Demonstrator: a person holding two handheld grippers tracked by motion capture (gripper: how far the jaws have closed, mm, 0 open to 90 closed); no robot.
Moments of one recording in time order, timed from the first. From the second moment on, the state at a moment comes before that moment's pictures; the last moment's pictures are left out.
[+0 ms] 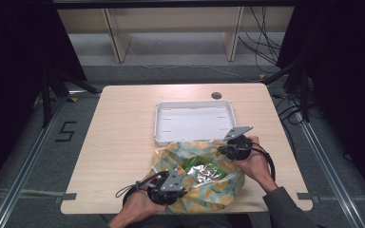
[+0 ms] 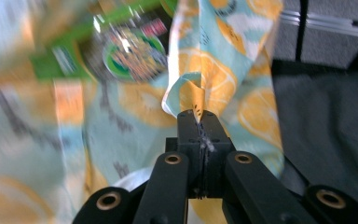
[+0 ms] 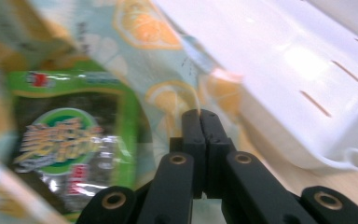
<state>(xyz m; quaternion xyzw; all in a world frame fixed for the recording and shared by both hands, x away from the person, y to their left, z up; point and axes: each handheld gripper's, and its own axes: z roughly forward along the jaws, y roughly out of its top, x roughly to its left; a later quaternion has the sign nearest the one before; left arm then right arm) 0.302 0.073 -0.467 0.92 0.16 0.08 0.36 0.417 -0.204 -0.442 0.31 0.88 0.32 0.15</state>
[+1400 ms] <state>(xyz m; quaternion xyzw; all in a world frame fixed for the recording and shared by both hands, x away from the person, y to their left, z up) 0.325 0.045 -0.490 0.90 0.23 0.05 0.36 0.406 -0.185 -0.463 0.30 0.91 0.29 0.00</state>
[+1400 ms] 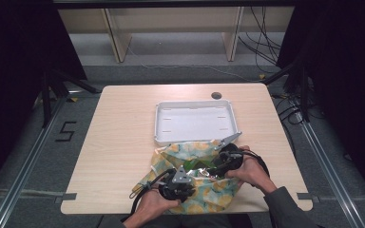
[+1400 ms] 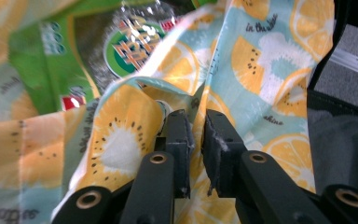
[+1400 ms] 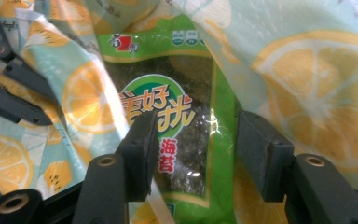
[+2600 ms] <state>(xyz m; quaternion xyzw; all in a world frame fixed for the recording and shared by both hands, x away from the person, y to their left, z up) 0.341 0.037 -0.502 0.91 0.24 0.05 0.33 0.427 -0.188 -0.482 0.36 0.88 0.30 -0.09</state>
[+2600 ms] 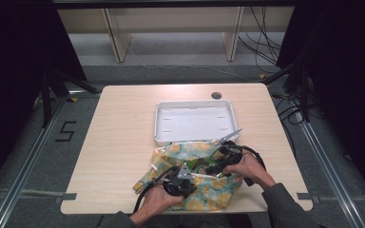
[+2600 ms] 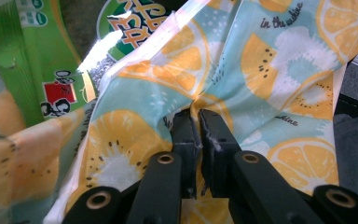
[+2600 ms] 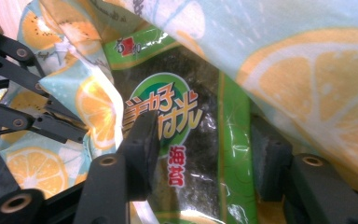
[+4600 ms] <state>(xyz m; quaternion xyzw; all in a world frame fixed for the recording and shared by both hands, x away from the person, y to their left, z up) 0.318 0.081 -0.461 0.88 0.27 0.08 0.38 0.387 -0.171 -0.418 0.25 0.90 0.35 -0.01</state>
